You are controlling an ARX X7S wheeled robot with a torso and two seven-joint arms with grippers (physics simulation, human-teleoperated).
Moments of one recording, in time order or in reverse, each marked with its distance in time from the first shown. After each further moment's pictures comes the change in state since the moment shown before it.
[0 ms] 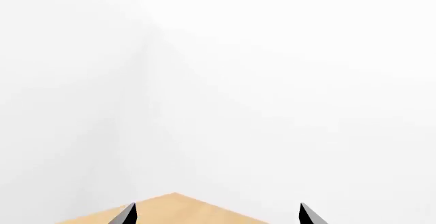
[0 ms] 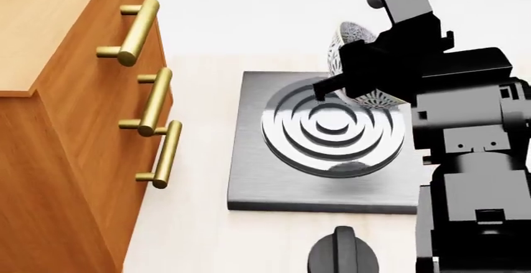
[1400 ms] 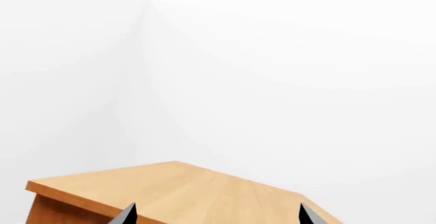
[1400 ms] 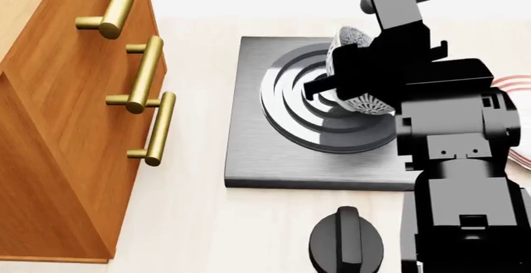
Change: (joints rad) left arm 0.017 -0.012 0.024 -0.001 0.024 0.027 0.014; right arm -0.024 -0.033 0.071 0.000 -0.013 0.002 0.107
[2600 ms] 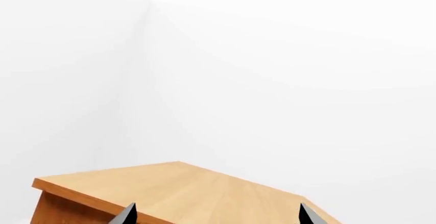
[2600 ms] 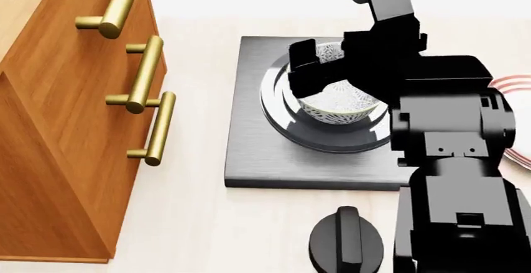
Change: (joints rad) left arm 0.004 0.000 0.000 -0.011 -0.009 0.022 -0.004; right arm 0.003 -0.015 0.077 0.000 0.014 -0.039 -0.092
